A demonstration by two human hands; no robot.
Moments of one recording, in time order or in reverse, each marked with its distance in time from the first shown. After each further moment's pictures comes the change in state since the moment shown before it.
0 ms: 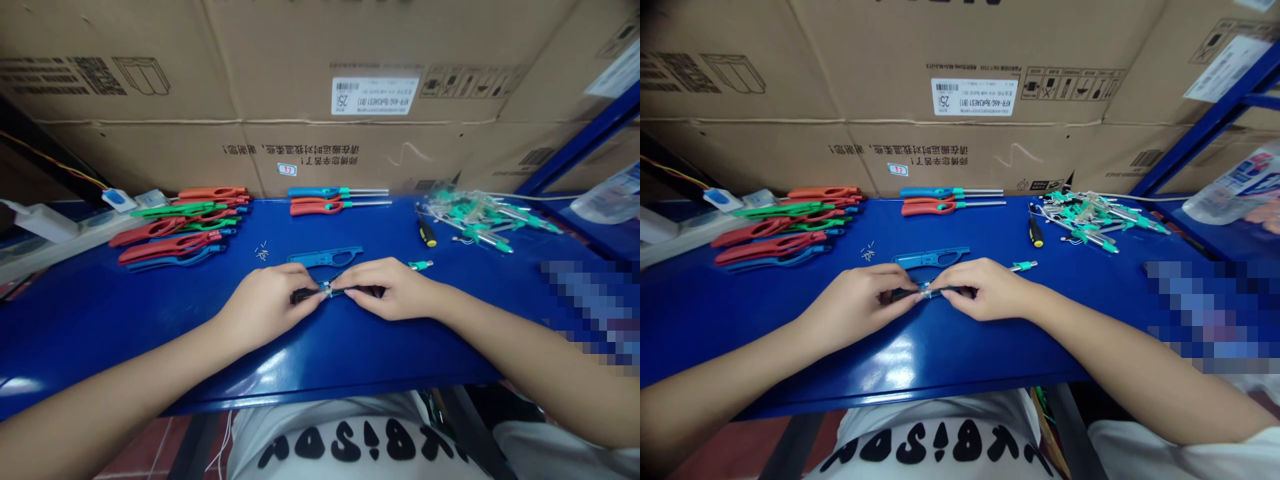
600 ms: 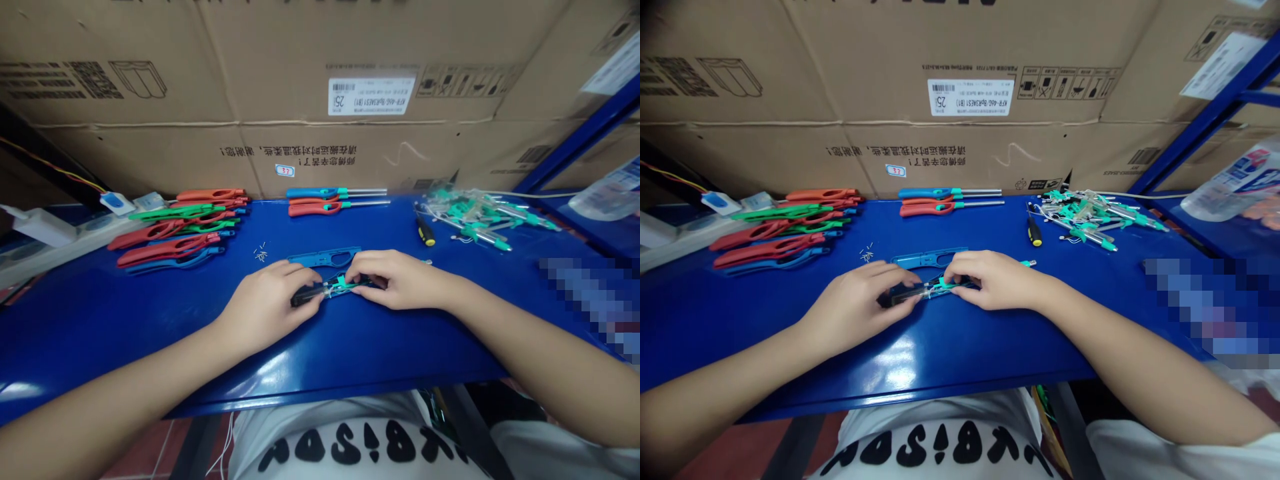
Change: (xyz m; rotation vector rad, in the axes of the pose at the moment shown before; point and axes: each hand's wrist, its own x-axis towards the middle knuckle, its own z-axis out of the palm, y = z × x) left_hand -0.001 0.002 0.003 0.101 0.052 0.040; right_hand -0.002 0.006 -0.017 -0.067 -0.098 0.099
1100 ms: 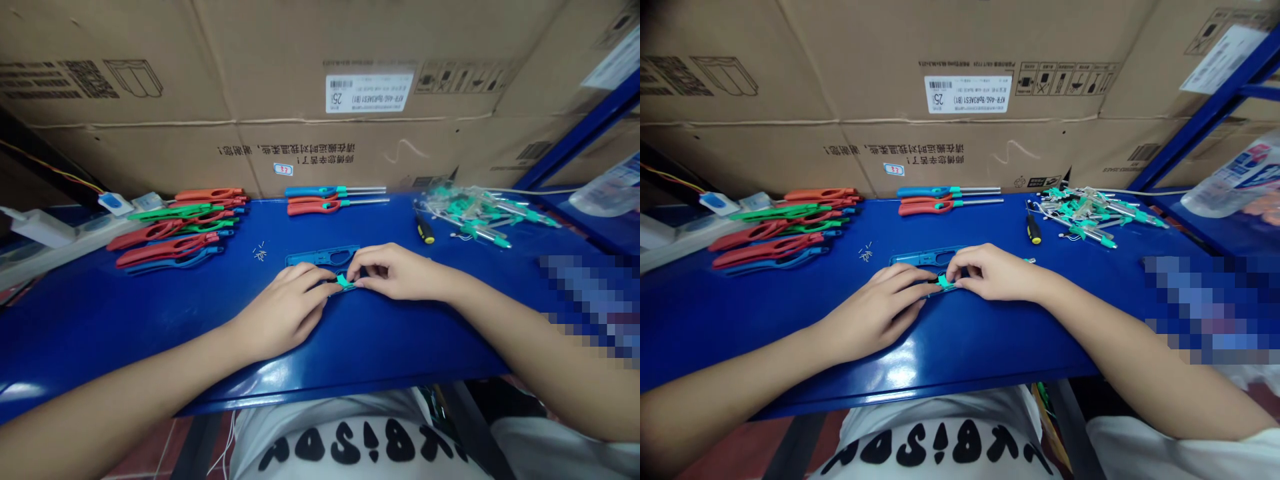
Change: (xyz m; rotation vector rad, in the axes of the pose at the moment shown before) left_hand -0.001 -0.003 0.019 -0.005 -0.066 0.308; right_hand 0.003 0.004 -0.003 0.171 -0.012 0.149
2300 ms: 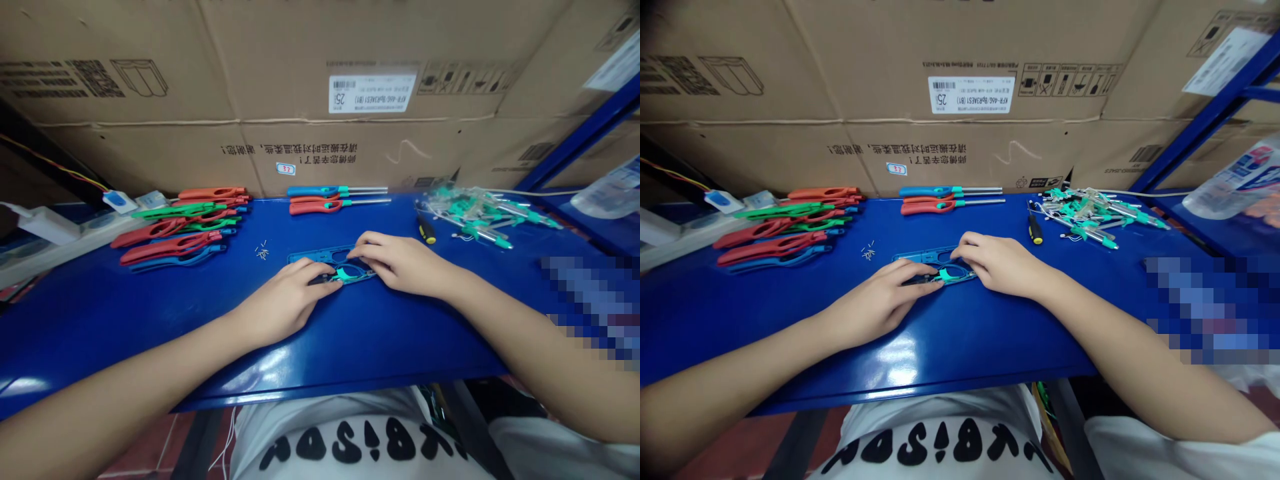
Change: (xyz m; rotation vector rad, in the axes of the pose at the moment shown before) left_hand 0.004 -0.012 0.003 0.036 0.020 0.046; right_hand -0.004 0.003 -0.007 -0.469 0.080 -0.012
